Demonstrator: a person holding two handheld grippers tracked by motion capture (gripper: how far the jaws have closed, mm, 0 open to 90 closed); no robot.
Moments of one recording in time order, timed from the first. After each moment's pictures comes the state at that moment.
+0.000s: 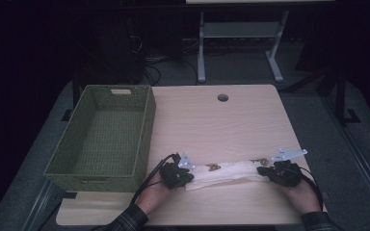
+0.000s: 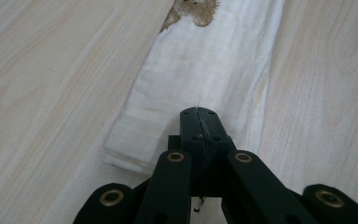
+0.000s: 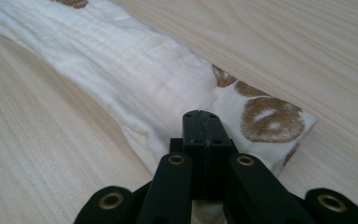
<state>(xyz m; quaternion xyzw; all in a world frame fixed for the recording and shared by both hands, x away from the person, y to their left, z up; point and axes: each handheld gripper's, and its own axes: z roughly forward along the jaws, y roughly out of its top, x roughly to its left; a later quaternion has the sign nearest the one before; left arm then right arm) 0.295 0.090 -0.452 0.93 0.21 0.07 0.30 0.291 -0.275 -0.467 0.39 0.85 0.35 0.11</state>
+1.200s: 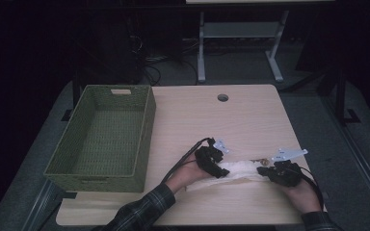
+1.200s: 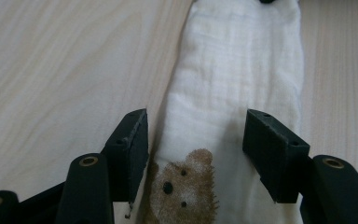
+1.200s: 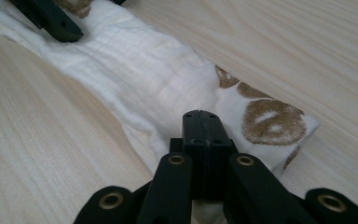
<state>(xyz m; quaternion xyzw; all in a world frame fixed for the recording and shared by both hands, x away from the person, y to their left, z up) 0.354 -0.008 -0.460 0.93 0.15 0.00 0.33 0.291 -0.277 -0.467 0.38 0.85 0.35 0.11</state>
